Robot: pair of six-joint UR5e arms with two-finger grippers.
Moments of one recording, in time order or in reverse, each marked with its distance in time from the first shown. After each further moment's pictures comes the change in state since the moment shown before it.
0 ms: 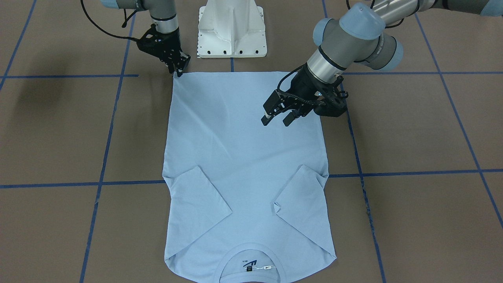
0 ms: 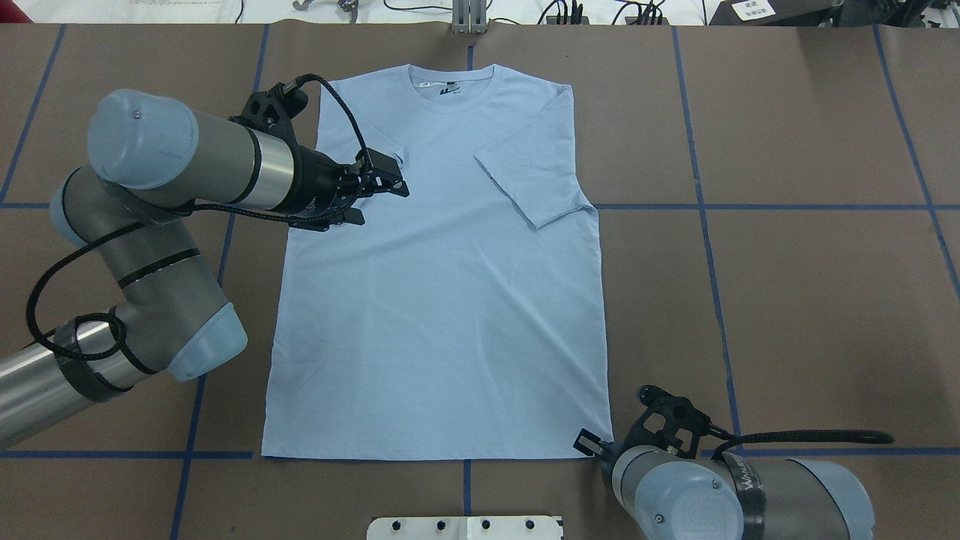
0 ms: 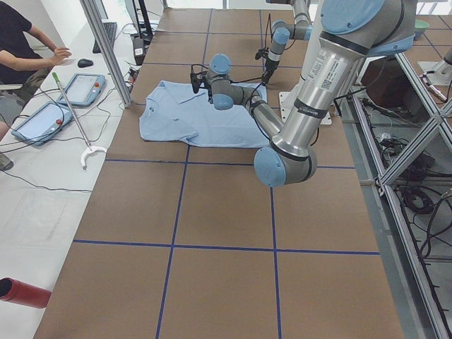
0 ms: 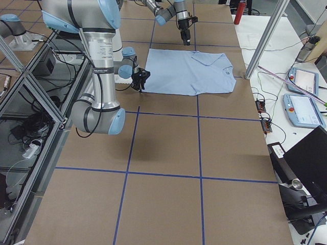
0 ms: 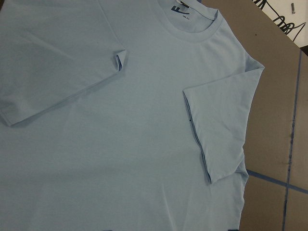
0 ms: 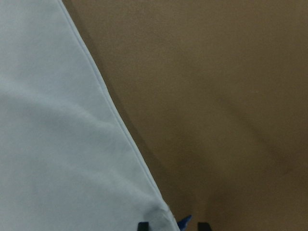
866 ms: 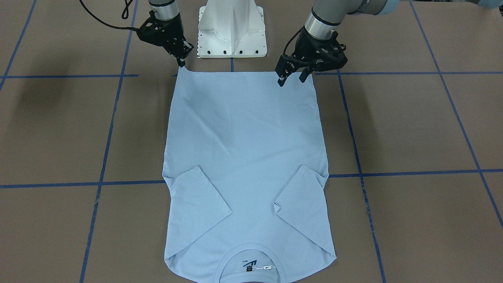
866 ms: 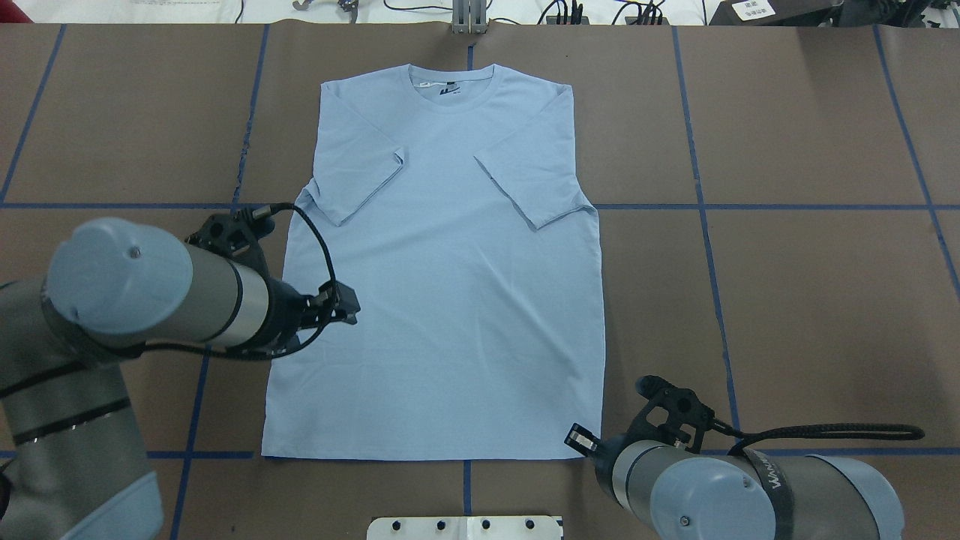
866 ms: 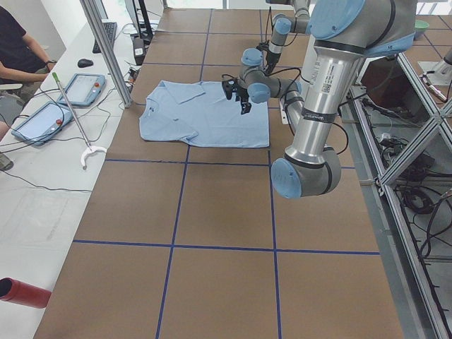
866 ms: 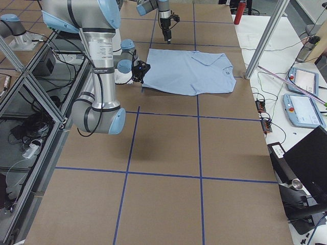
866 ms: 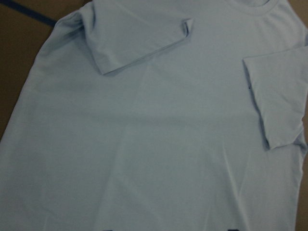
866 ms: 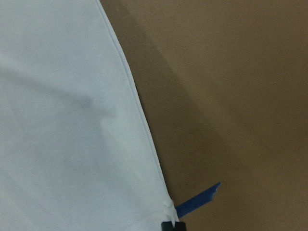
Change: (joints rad) left arm 0.268 0.213 -0.414 0.576 0.159 -0.067; right arm 0.015 0.010 0.096 -0.002 0.006 0.000
